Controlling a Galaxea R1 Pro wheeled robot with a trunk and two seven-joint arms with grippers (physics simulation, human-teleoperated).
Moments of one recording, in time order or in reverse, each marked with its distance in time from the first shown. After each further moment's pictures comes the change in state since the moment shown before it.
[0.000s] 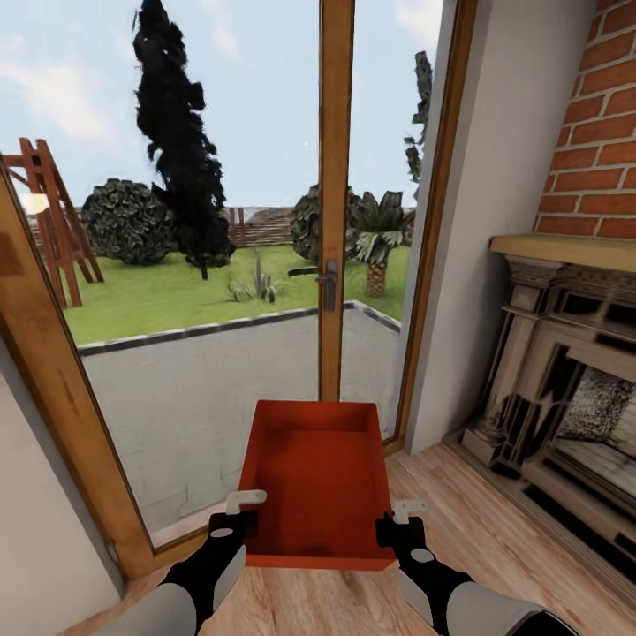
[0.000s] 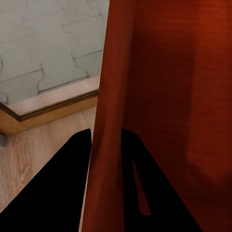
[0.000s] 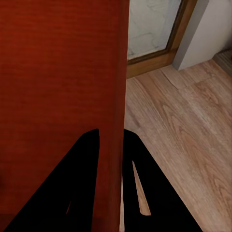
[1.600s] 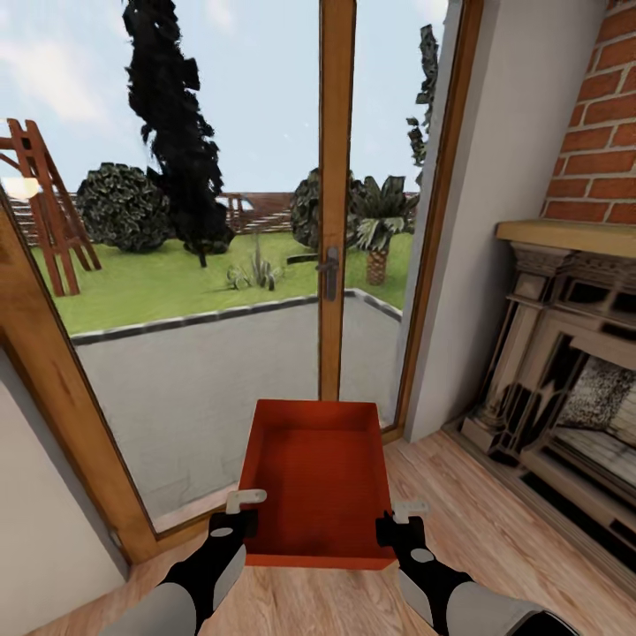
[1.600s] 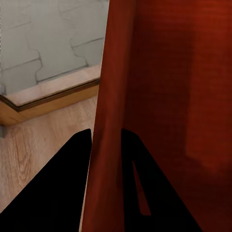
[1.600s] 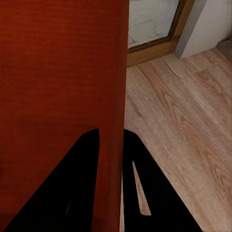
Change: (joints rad) left arm 0.000 0.000 0.000 -0.003 -0.001 -0.001 -0.001; right arm 0.000 0.000 0.000 -0.001 -0.001 -0.004 -0.001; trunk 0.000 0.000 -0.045
